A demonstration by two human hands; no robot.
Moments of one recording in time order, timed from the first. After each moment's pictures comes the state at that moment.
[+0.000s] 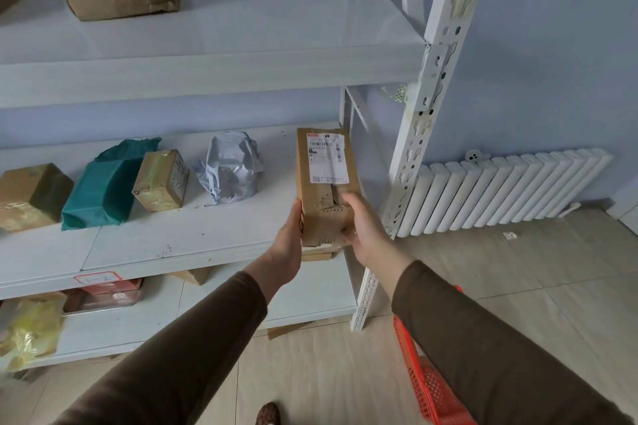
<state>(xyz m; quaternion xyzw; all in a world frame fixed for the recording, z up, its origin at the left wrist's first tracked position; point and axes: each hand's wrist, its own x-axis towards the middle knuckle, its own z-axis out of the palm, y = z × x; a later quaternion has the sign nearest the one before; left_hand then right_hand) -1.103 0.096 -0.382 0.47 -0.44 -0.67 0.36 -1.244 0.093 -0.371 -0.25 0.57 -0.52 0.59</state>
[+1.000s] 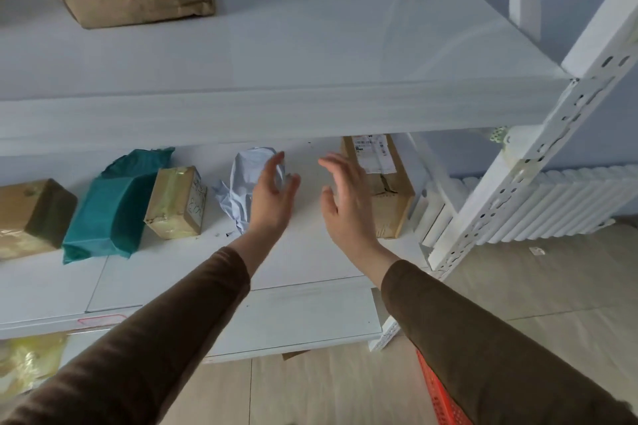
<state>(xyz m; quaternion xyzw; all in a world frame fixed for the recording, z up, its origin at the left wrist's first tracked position) -1.009 -0.066 -0.356 0.59 -0.57 -0.35 0.46 -1.157 -0.035 -0.361 -0.69 0.53 -0.49 0.04</state>
